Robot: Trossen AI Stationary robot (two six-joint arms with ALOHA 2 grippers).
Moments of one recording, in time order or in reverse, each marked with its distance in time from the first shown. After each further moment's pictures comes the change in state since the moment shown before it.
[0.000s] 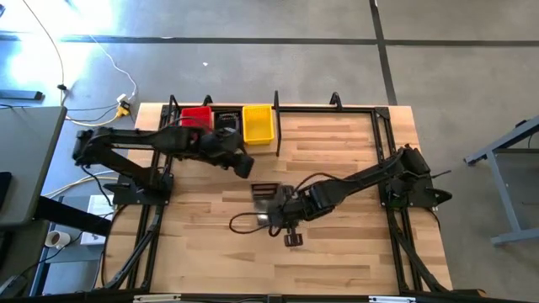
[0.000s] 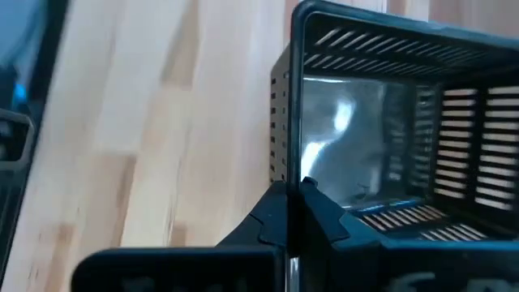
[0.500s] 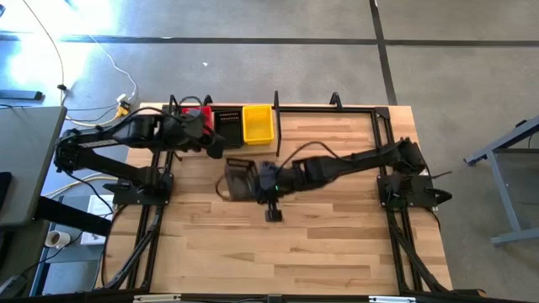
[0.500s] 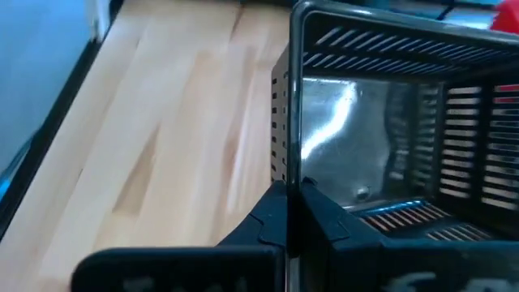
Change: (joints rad) left arm 0.072 -0.254 0.000 -0.216 -0.220 0.048; right arm -0.172 0.000 0.071 0.233 -0.048 -0.165
